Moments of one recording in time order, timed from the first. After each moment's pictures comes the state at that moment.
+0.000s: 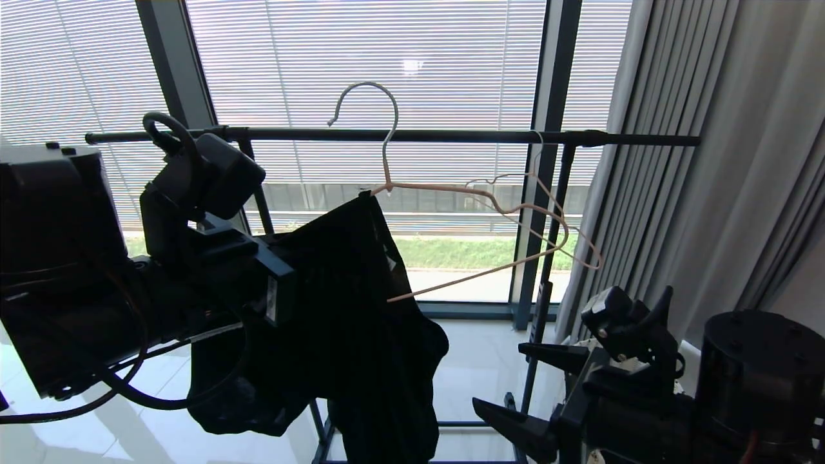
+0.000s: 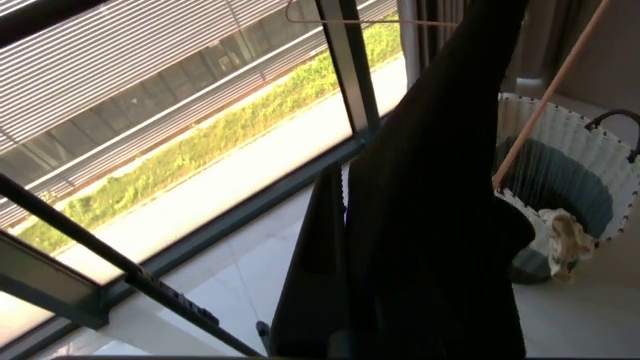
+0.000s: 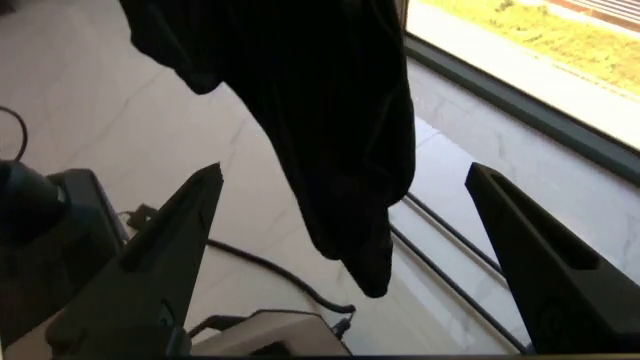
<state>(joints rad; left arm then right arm) -0.48 1.37 -0.75 -0.43 -0.08 0.30 0.94 1.60 -0.43 -0.94 0.07 0.22</state>
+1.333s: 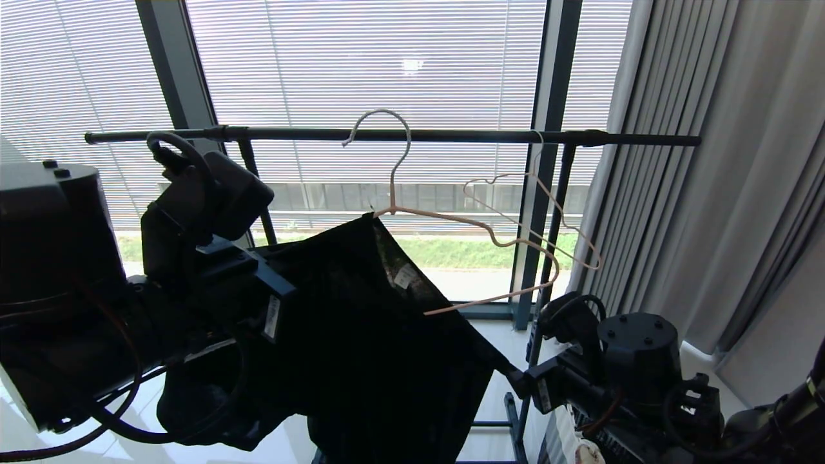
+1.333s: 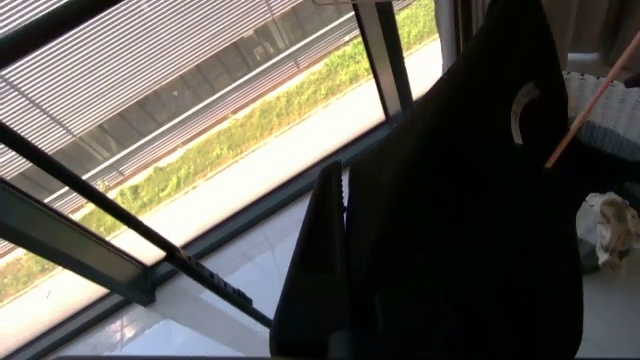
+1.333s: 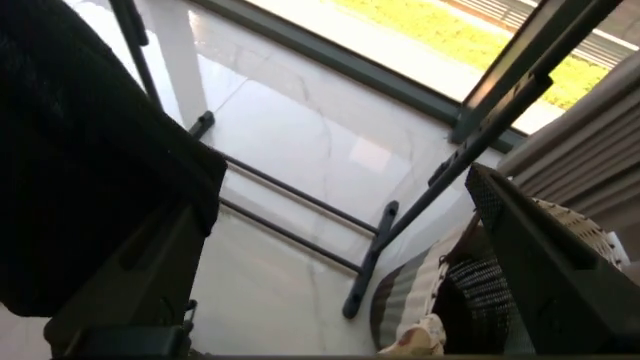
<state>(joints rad) -0.54 1.34 -0.70 -0.43 0.08 0.36 0.80 1.88 -0.48 -1.01 -0.34 0.05</state>
